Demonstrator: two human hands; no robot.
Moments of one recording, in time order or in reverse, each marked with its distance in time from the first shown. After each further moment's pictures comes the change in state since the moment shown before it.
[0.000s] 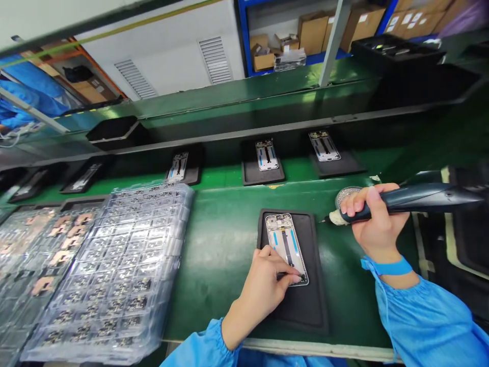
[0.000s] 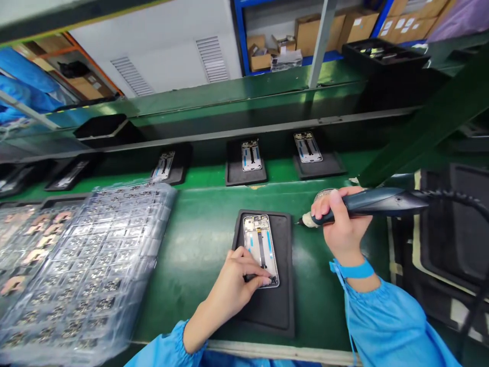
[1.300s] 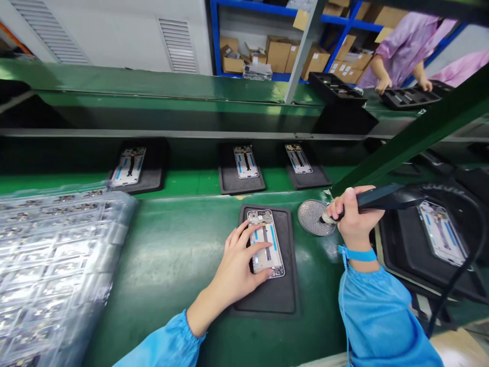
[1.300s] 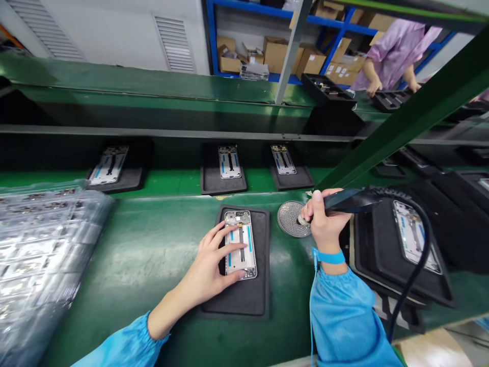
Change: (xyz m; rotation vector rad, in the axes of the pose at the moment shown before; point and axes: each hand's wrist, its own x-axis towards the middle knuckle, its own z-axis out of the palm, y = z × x) left_hand 0.078 -0.016 -0.011 0.125 0.064 0.252; right_hand 0.058 -0.012 -0.039 -0.319 0.028 -0.146
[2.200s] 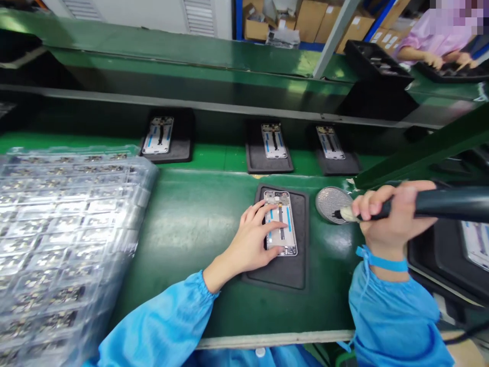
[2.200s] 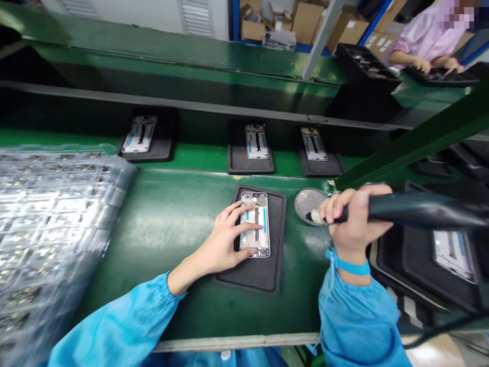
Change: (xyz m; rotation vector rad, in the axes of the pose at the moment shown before) left_hand 0.003 0.014 -0.006 -0.037 -0.052 0.015; right_hand -0.022 -0.044 0.010 0.090 -0.077 -0.030
